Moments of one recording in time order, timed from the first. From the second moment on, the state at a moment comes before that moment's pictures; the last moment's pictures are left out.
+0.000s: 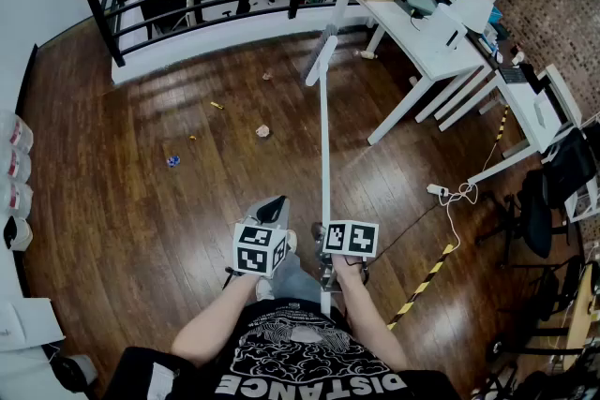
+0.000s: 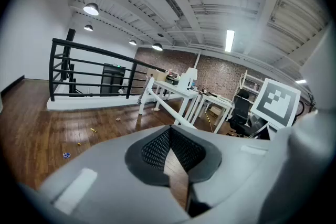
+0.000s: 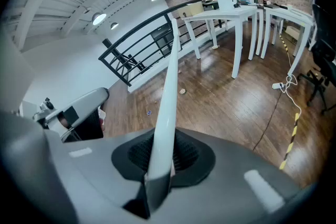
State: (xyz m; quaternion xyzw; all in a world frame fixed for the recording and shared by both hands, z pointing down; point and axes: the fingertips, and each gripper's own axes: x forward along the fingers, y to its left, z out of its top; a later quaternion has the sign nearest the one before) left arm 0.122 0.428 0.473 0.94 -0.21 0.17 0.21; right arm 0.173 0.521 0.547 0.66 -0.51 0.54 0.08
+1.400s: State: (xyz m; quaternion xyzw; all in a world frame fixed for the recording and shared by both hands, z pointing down) left arm 0.284 0.117 0.487 0.91 -0.28 0.19 0.24; right arm 0.363 0.227 0.589 0.60 -0.51 0.60 0.14
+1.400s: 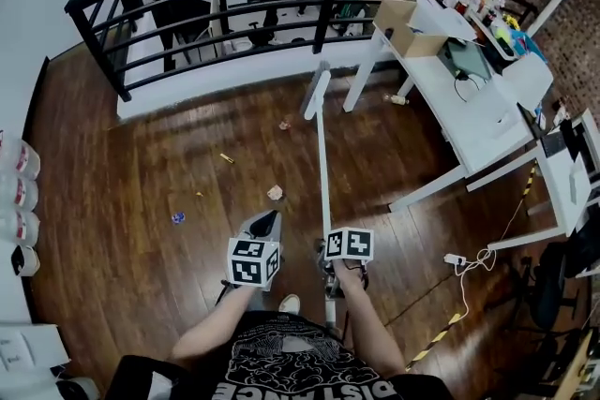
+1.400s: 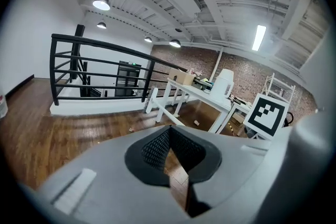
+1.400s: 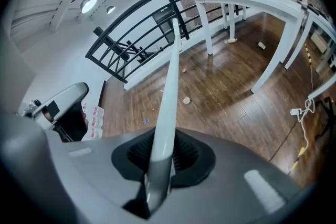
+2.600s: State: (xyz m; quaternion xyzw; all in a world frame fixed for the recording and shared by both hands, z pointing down) left arm 0.291 -0.152 0.517 0.90 -0.30 0.20 0.25; right arm 0.444 0.007 0.676 0.58 -0.41 0.65 0.27
